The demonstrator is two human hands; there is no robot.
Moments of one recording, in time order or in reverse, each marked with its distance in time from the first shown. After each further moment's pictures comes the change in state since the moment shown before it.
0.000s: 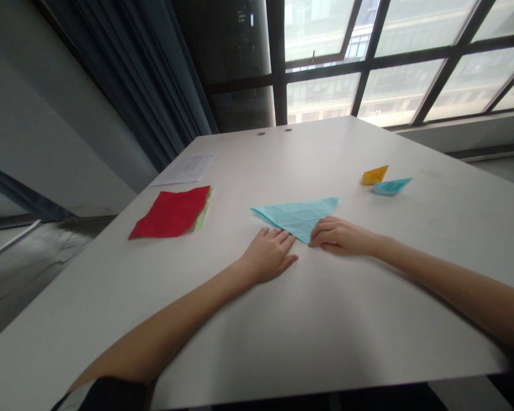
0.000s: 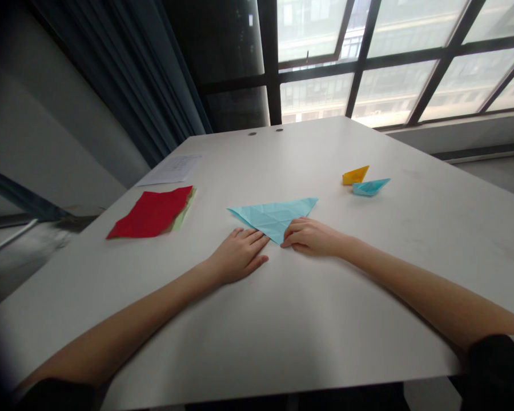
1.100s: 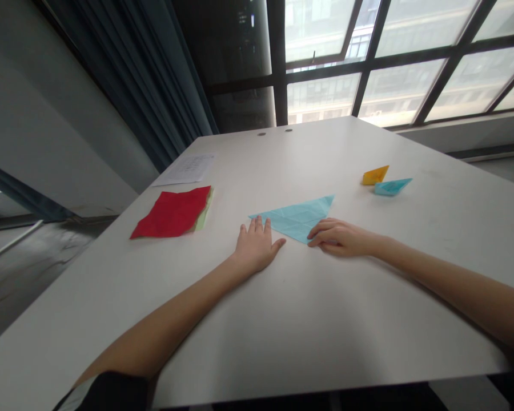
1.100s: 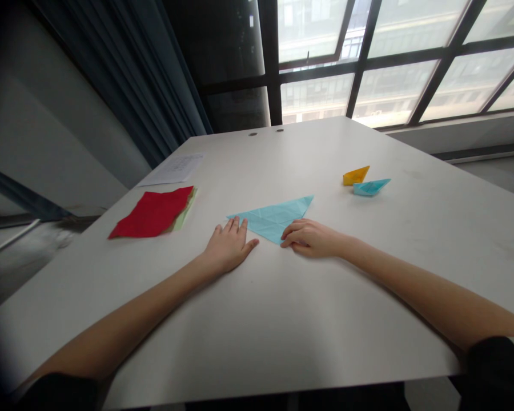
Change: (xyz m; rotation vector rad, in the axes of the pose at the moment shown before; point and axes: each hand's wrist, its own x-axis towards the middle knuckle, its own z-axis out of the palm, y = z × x) left_hand 0.002 -0.014 0.014 0.048 -0.170 -0.519; right_hand -0.001 -0.004 -0.002 0.107 -0.036 0.072
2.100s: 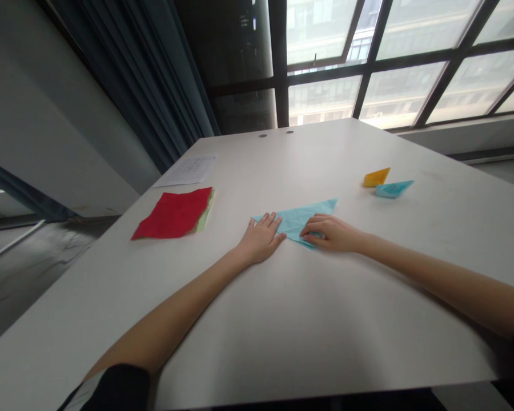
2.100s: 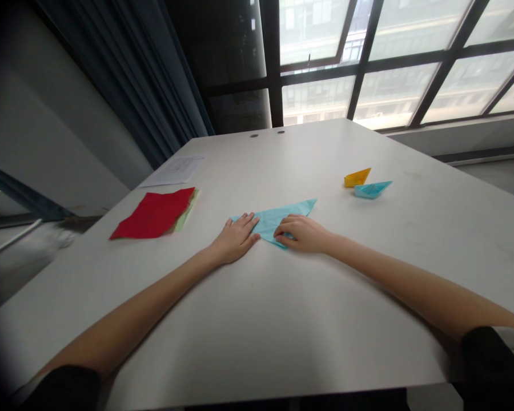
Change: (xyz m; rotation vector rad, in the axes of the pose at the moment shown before) left_hand 0.019 -0.019 0.005 -0.190 0.040 0.218; right_hand 0.031 -0.007 0.002 -0.071 0.046 0.174
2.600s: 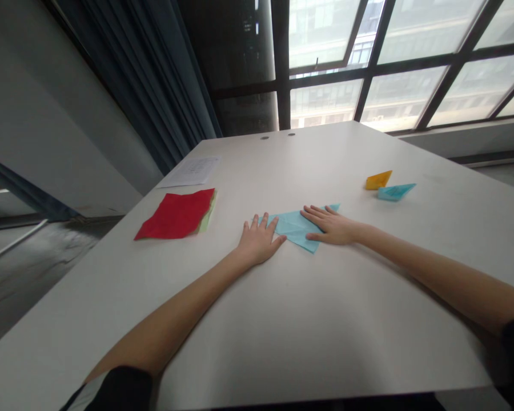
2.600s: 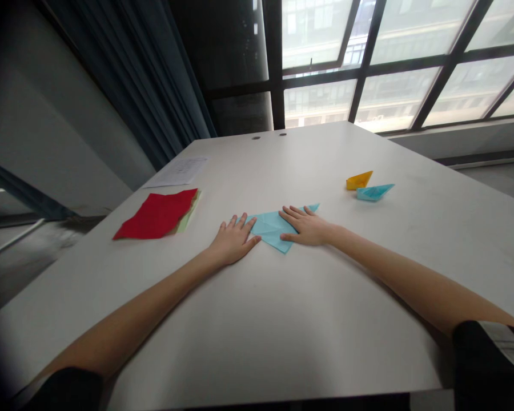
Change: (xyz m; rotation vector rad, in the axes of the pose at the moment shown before) left_hand -0.005 0.000 -0.006 0.073 -0.031 -0.186; right_hand 0.005 0.040 0.010 -0.164 -0.234 0.273
